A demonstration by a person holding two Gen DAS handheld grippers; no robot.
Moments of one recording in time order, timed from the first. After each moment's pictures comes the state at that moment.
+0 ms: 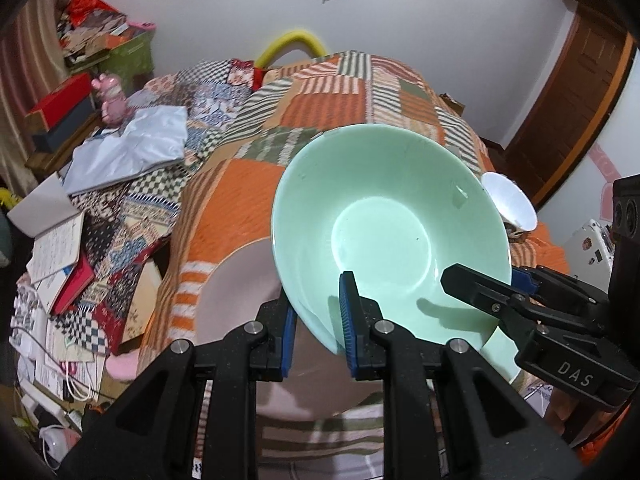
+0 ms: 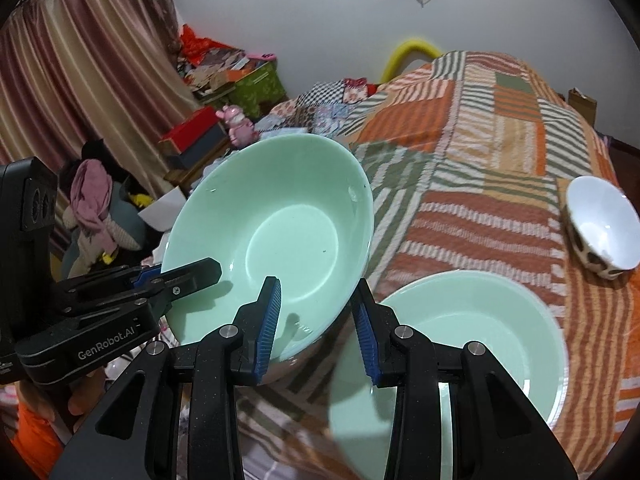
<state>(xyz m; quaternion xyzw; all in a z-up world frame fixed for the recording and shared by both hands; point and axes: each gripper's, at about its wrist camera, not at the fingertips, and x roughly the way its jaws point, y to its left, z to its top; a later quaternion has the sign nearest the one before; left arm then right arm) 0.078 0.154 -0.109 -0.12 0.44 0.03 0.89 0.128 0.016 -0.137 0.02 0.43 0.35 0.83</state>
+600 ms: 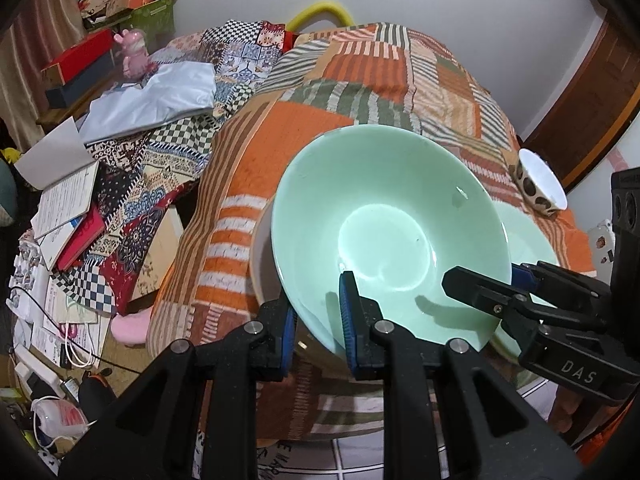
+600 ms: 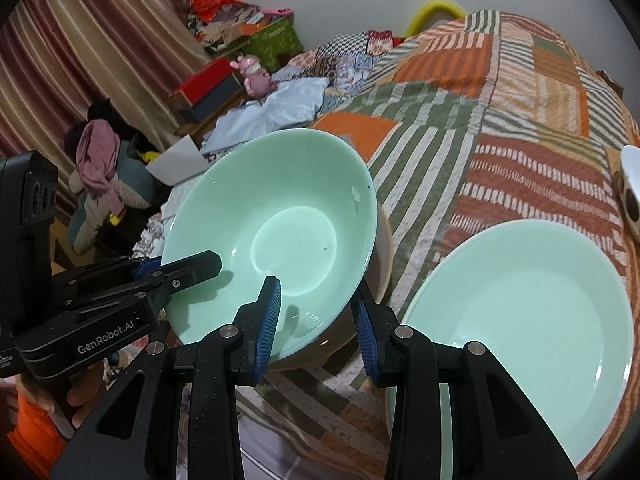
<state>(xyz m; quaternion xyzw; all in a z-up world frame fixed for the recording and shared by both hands) 0.052 0.191 -0.160 -0.14 0.48 0.05 0.86 0.113 0.053 -0.178 0.00 0.48 0.38 0.79</state>
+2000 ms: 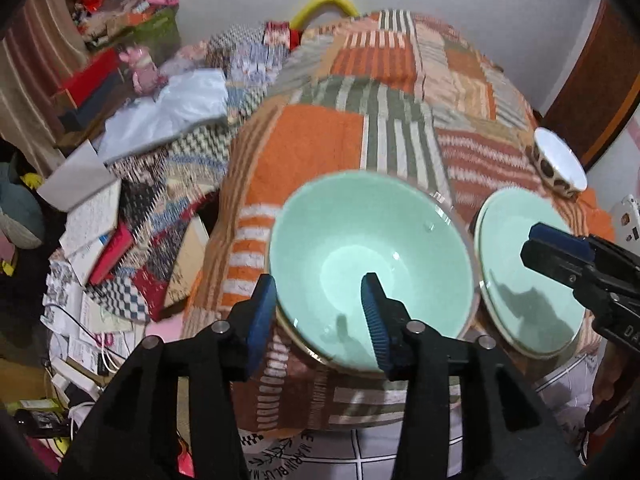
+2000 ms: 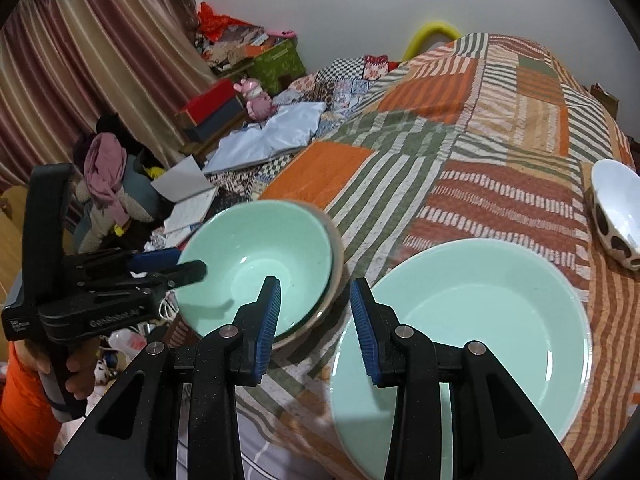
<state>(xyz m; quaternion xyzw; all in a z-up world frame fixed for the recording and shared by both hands) 0.059 0.177 -0.136 -0.08 0.50 0.09 0.86 0.122 0.002 -0.150 0.02 0.44 0.38 0.81</state>
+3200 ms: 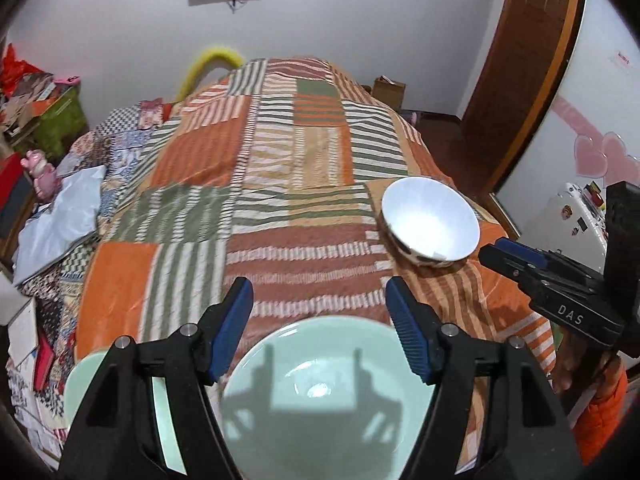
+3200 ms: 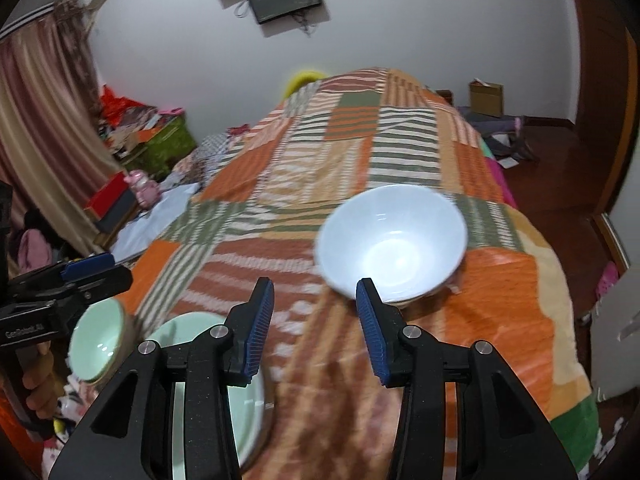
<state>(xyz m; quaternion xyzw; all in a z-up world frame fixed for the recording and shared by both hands) 0.202 -0.016 -0.092 -0.03 0.43 -0.06 0.90 0.210 -0.209 -0.140 0.08 0.40 0.21 0.89</state>
